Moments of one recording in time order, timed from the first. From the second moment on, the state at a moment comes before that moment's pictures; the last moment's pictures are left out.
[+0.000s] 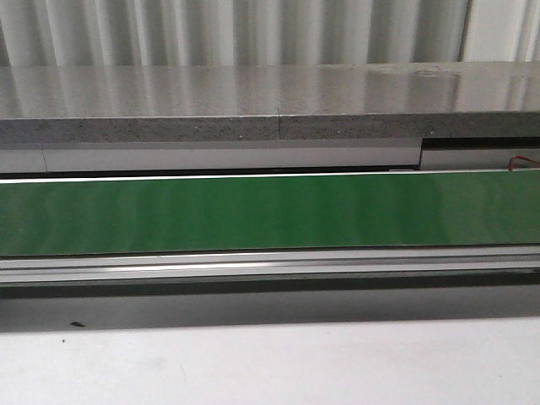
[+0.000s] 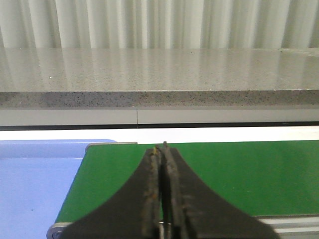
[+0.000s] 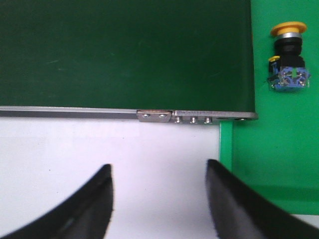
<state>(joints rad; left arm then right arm) -0.05 0.00 0.00 0.01 0.11 -0.02 0.03 1.00 -0.78 -0.02 0.83 0.05</state>
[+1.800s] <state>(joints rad) -0.05 0.00 0.00 0.01 0.11 -0.02 -0.45 1.97 -1.33 0.08 0.86 -0.26</state>
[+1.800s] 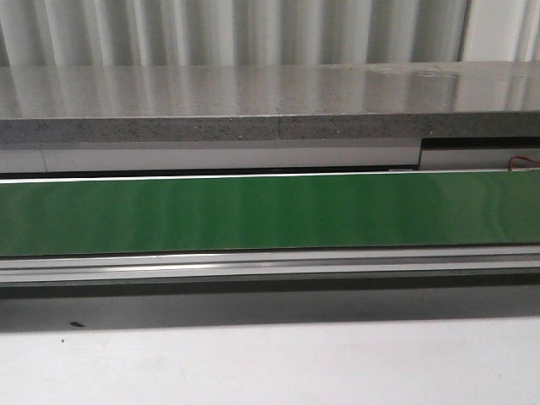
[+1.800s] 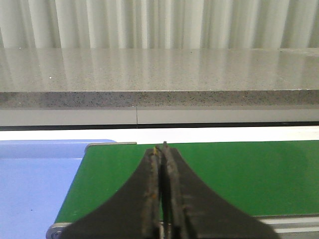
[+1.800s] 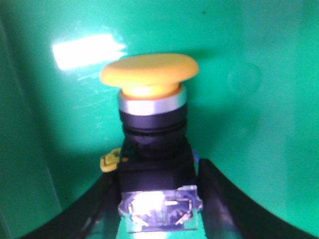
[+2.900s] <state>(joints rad) -0.05 0.00 0.00 0.01 0.11 -0.02 -0.22 1.75 -1.33 0.10 1.01 -0.15</state>
